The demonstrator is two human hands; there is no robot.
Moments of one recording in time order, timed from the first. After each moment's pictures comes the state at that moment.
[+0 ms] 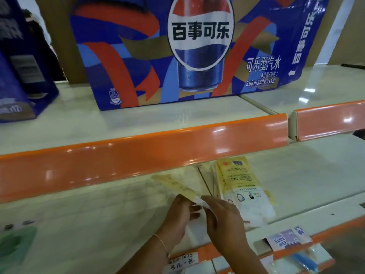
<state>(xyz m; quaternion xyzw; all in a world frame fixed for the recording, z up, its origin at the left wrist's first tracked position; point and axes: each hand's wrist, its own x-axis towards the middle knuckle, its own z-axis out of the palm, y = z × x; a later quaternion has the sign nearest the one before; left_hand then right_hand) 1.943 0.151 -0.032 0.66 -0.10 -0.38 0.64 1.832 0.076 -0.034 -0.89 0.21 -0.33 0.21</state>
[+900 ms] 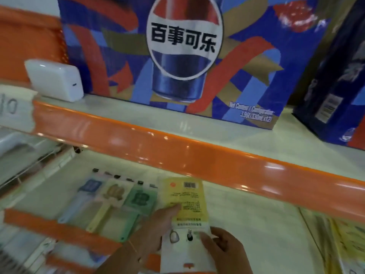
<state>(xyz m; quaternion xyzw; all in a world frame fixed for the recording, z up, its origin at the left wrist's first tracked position) 2.072 0.459 0.005 0.59 0.14 -0.39 0.70 1.958 0.310 -0.007 -0.77 0.25 0.00 0.58</state>
